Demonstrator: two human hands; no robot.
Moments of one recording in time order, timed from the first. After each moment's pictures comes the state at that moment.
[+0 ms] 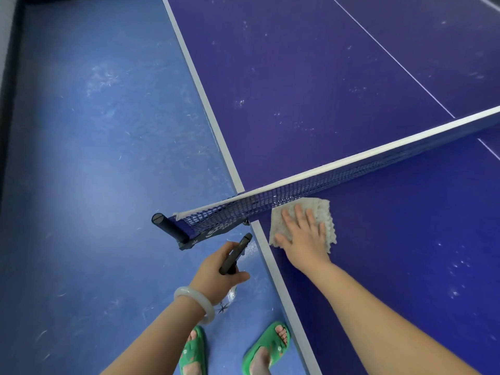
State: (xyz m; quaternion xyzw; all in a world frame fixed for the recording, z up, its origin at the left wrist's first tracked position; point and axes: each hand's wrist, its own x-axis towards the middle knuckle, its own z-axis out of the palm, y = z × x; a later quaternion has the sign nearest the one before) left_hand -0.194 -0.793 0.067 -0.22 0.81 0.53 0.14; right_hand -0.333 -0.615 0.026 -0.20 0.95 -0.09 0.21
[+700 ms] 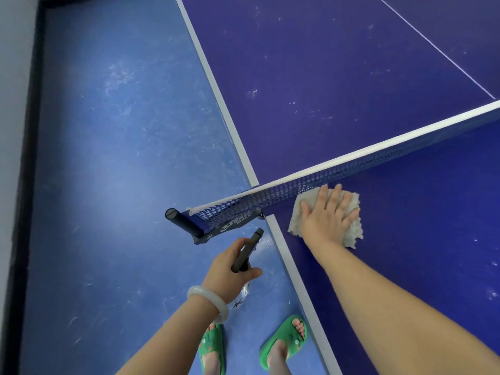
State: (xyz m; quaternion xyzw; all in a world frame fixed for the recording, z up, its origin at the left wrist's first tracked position) left_hand -0.190 -0.794 0.064 -0.24 0.81 0.53 0.13; right_hand -0.361 -0.639 0.004 -0.02 0.99 -0.03 0.15
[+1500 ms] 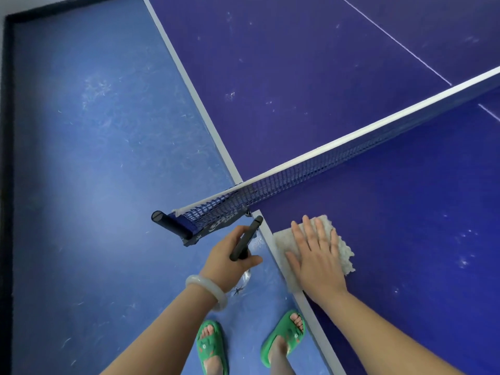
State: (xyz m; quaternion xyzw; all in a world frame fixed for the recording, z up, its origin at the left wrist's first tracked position) left_hand -0.204 -0.786 0.074 -0.17 0.81 0.54 0.11; right_hand -0.264 -0.571 0.002 -0.22 0.97 0.00 0.09
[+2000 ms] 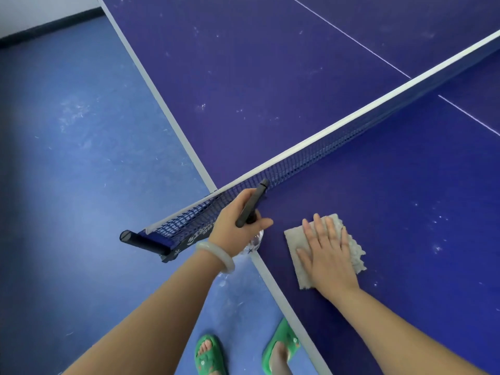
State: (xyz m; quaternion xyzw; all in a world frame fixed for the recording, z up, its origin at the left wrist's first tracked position) left_hand -0.289 -0.750 0.096 -0.06 0.82 0.57 0.04; right_hand -0.287 -0.512 -0.008 -0.17 0.98 0.00 0.08
